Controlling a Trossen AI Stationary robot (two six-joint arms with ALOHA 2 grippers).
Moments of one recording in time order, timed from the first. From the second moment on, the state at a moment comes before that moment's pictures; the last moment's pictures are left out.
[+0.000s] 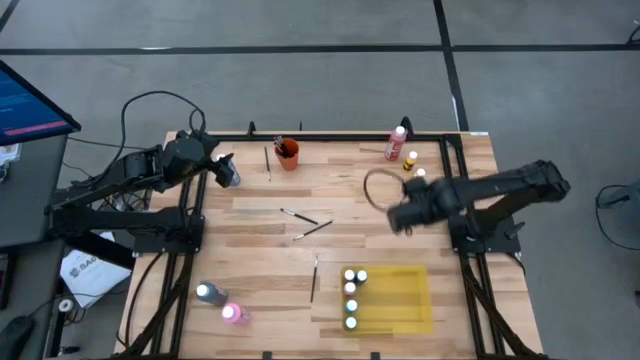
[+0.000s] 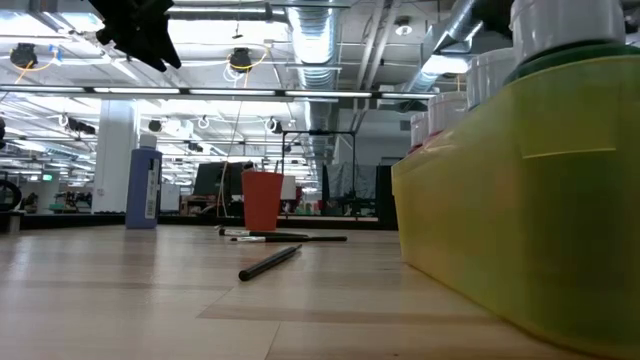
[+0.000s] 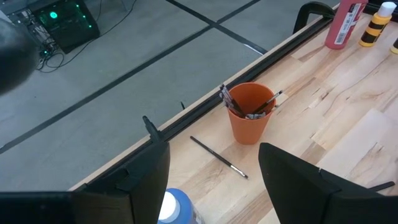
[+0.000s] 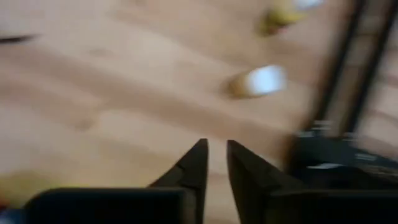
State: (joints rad) left arm 0.32 0.75 0.97 -0.88 -0.59 -0.24; right arm 0.21 1.38 1.30 -1.54 0.32 1.41
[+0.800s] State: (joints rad) left arm 0.32 0.75 0.97 -0.89 -0.59 -0.18; right arm -0.26 1.36 0.98 -1.29 0.16 1.04
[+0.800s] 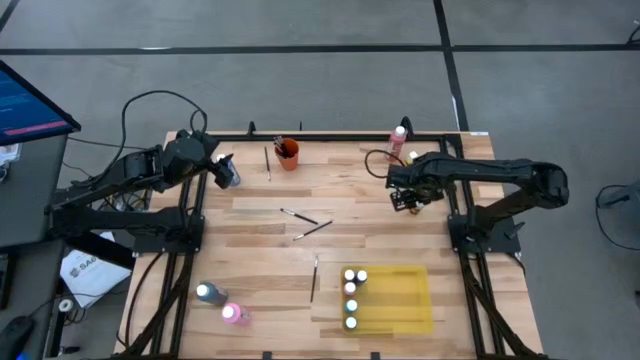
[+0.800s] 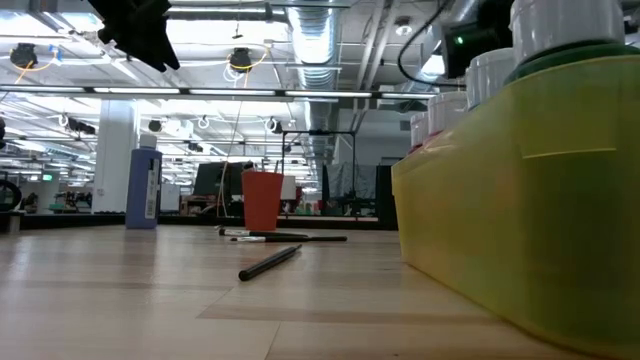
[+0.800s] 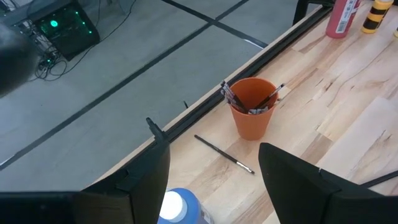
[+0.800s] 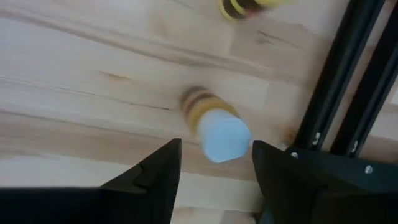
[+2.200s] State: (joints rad) left arm 0.32 0.75 0.97 -0.89 -0.59 -0.13; right arm -0.07 1.33 1.13 -1.16 0.11 1.04
